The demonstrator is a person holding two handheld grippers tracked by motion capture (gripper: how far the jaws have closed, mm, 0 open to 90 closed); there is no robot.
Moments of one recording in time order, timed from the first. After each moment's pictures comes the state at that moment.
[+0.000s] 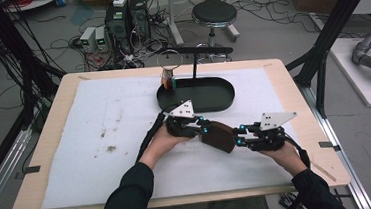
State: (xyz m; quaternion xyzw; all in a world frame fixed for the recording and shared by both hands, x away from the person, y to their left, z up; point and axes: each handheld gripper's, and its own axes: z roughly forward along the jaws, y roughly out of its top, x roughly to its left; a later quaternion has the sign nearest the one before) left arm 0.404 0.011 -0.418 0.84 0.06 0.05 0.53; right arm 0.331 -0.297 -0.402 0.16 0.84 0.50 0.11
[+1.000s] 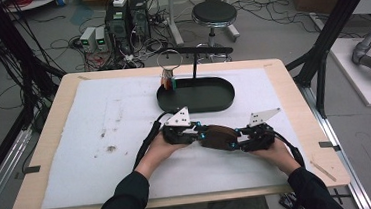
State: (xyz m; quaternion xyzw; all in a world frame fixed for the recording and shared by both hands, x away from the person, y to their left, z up) left arm 0.381 0.020 -0.420 0.83 0.07 0.07 0.54; right arm 0.357 -0.286 -0.434 0.22 0.86 0.46 0.02
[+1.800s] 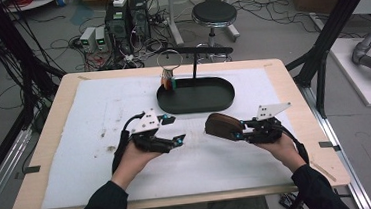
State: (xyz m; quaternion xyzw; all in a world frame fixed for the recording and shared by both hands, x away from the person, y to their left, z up) left arm 0.333 0.100 -0.386 0.80 0.17 0.15 0.56; right arm 0.353 -0.295 -0.400 0.21 0.85 0.48 0.08
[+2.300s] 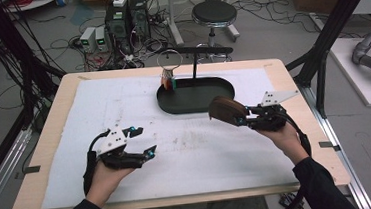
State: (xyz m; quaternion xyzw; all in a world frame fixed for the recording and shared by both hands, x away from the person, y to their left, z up) left arm 0.293 0.169 -0.399 0.78 0.24 0.20 0.54; right arm 0.367 -0.301 -0.368 0.24 0.83 0.48 0.13
